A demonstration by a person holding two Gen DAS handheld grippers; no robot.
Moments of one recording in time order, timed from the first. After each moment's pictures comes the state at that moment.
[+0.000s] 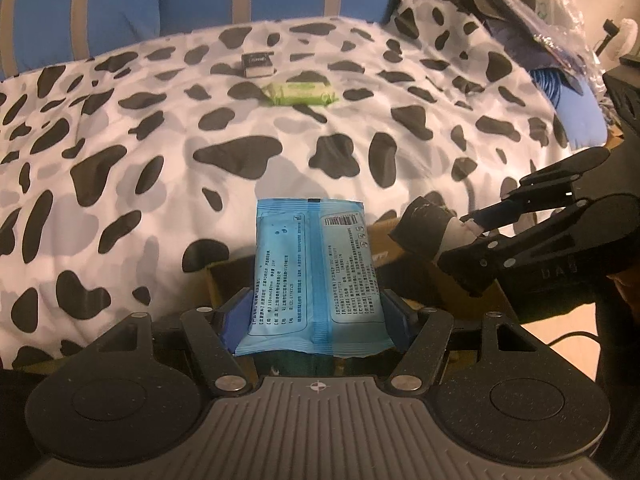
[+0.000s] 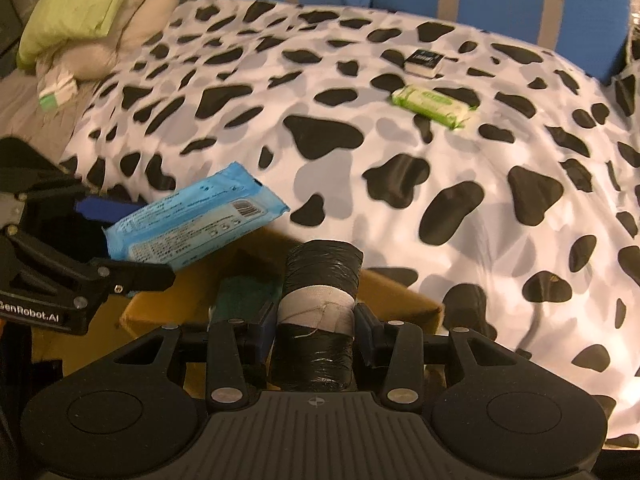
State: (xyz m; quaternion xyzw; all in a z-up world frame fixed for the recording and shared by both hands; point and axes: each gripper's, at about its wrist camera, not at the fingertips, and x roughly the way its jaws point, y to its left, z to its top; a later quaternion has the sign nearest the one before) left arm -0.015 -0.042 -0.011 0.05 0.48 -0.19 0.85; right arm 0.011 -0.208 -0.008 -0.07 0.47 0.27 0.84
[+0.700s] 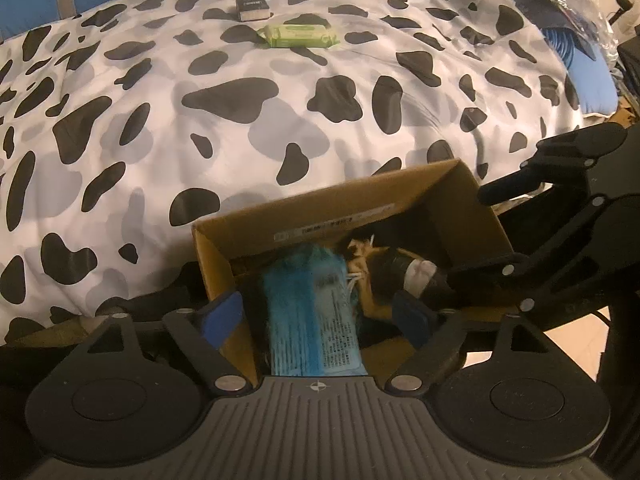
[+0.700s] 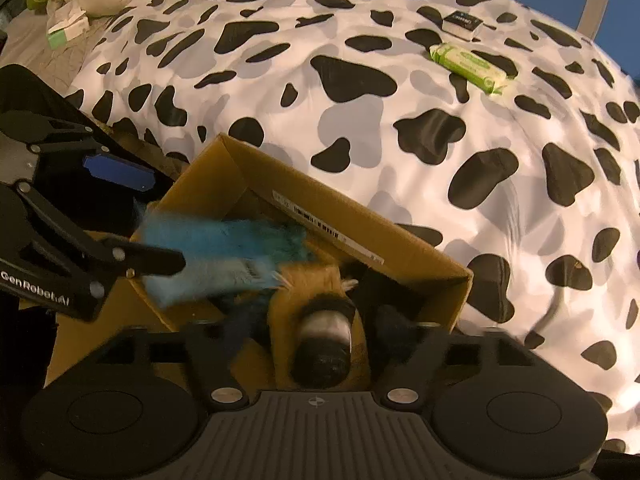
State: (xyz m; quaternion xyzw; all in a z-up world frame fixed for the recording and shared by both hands) left arm -0.007 -0.045 -0.032 0.06 0.55 -0.19 0.81; right arm 0.008 -0.193 -0.027 -0.12 0.51 0.28 0.80
